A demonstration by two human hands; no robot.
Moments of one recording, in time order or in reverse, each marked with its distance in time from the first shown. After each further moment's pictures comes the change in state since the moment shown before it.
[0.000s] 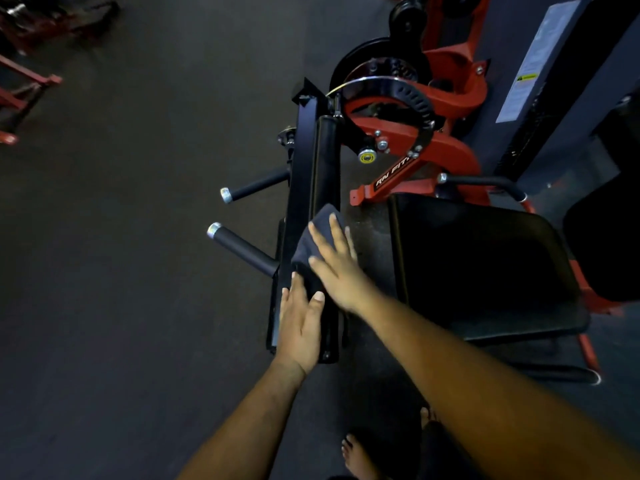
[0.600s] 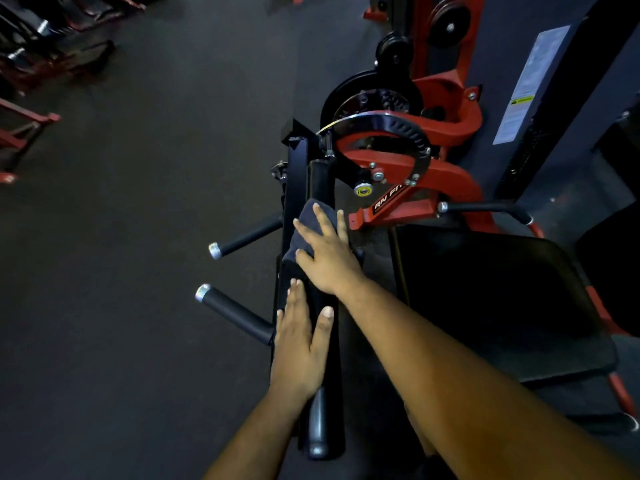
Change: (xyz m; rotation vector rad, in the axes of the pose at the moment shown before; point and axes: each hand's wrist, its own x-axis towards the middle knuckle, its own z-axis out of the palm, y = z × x) left_hand 0.074 0.037 -0.006 0.236 -0.013 0.125; right_hand 0.131 0.003 -0.033 -0.127 0.111 0.025
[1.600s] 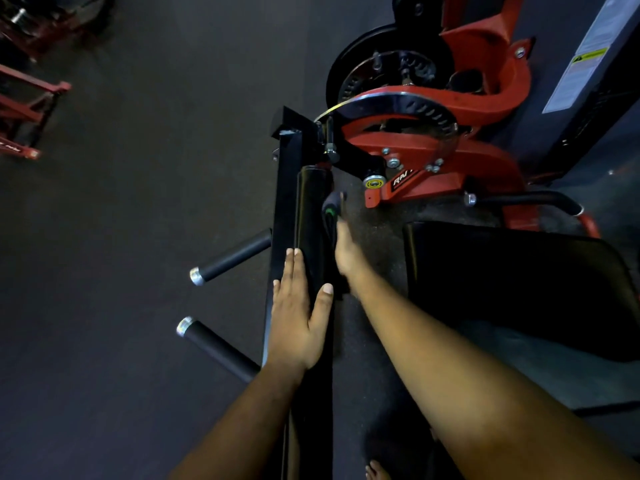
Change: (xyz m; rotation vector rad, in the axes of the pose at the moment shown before) left_hand 0.114 0.030 0.008 0.141 0.021 -0.005; right_hand 0.090 0.058 0.001 1.085 -0.023 0.551
